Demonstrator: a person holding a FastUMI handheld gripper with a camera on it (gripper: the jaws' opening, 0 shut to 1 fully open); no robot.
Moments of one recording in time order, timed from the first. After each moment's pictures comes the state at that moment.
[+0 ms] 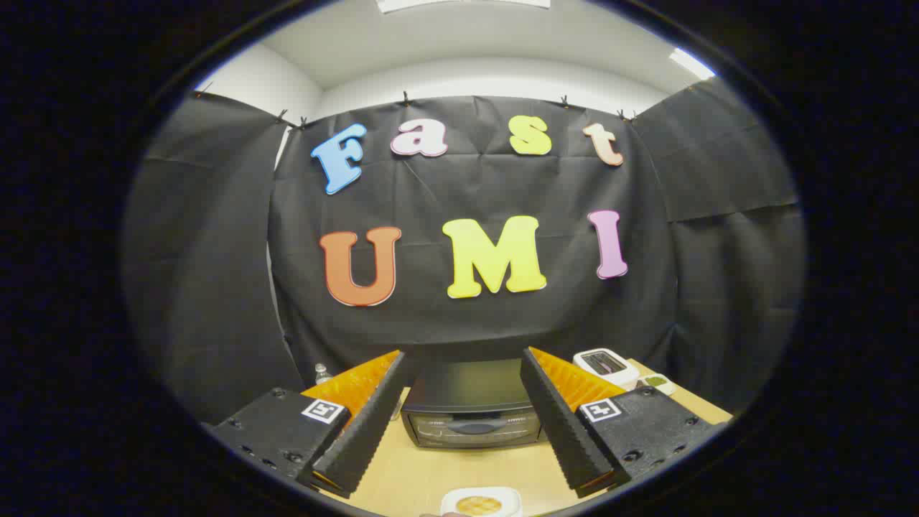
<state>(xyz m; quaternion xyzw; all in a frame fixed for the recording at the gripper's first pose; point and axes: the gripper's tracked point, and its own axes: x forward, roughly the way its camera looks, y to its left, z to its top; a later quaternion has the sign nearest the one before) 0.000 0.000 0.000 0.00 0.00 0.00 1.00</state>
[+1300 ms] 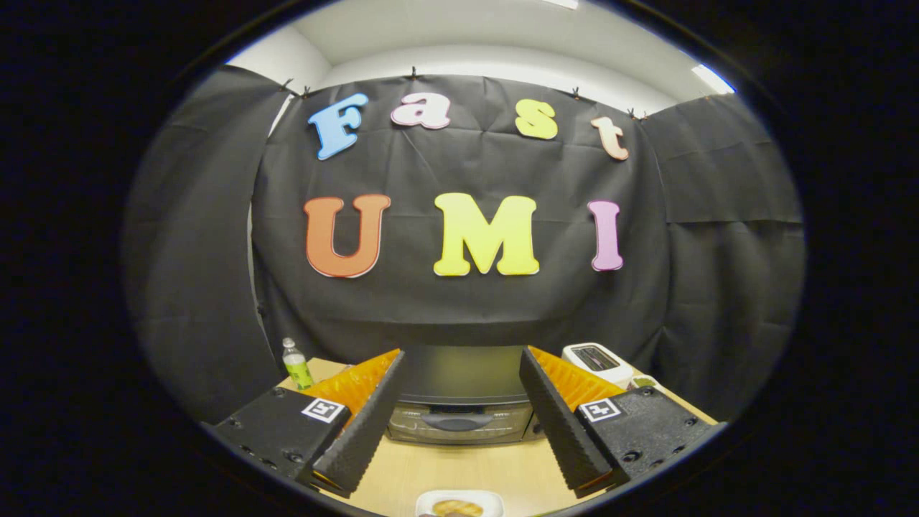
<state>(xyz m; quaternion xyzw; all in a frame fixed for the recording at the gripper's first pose) 0.060 -0.019 -0.052 -0.04 0.03 -0.03 1.00</state>
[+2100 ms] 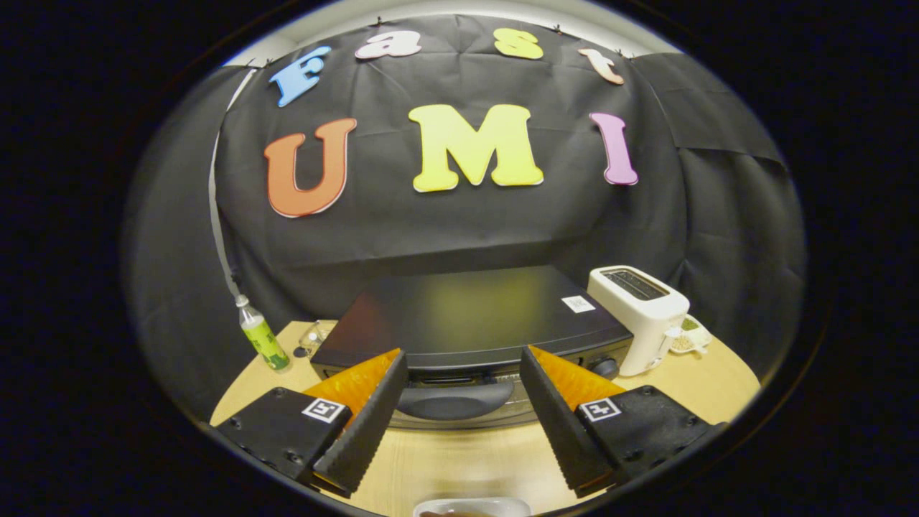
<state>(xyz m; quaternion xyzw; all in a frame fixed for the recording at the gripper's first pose) 0.168 -0.042 -0.192 0.00 0.16 -0.05 0.99</state>
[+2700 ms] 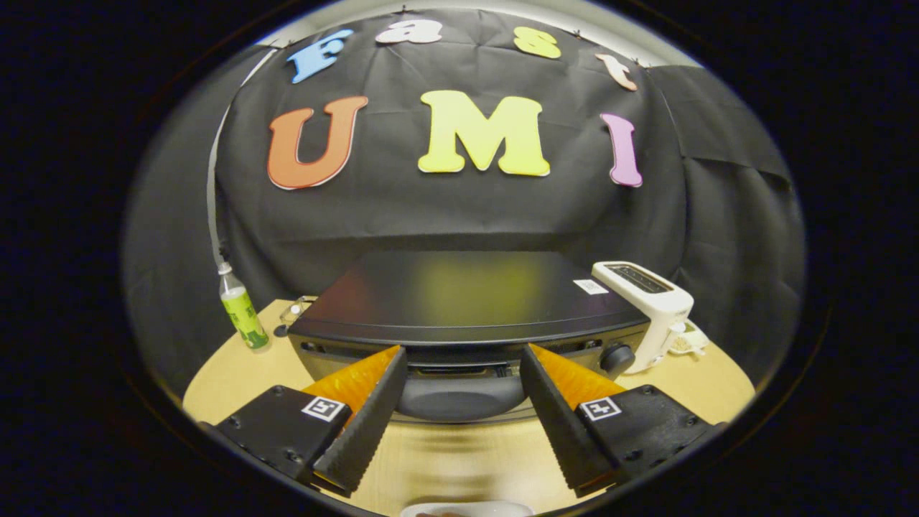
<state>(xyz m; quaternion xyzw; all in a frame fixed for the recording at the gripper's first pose) 0.172 -0.038 -0.221 -0.04 0.15 -0.06 0.99</state>
